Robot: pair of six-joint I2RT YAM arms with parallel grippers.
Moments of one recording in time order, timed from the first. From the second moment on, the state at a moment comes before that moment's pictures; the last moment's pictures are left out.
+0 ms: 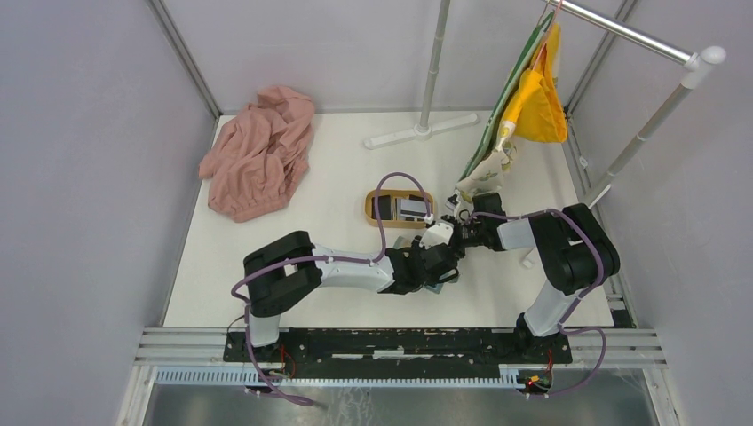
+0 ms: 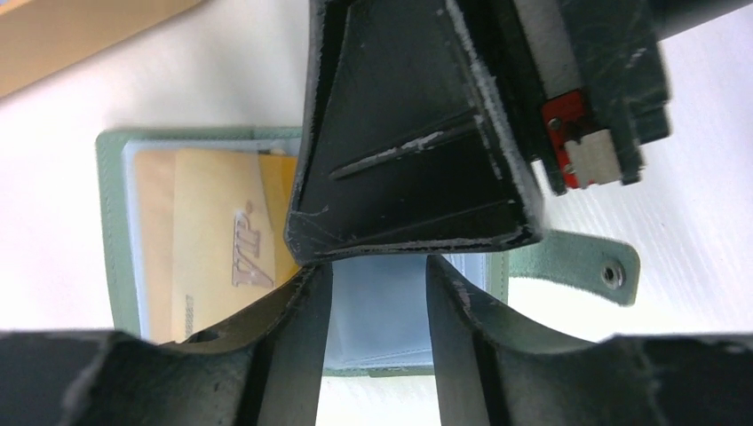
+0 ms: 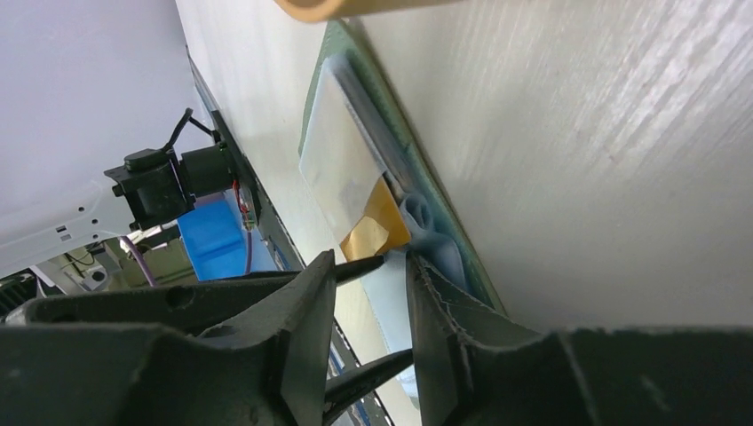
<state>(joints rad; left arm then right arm) -1.24 1.89 1.12 -0.15 -0.49 -0.61 0.27 1.73 0.59 0.17 -0.92 0.56</state>
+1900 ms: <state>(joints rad) -0.73 1.71 0.71 0.35 0.15 -0.50 0.42 1.37 0.57 -0.16 -0.87 -0.89</state>
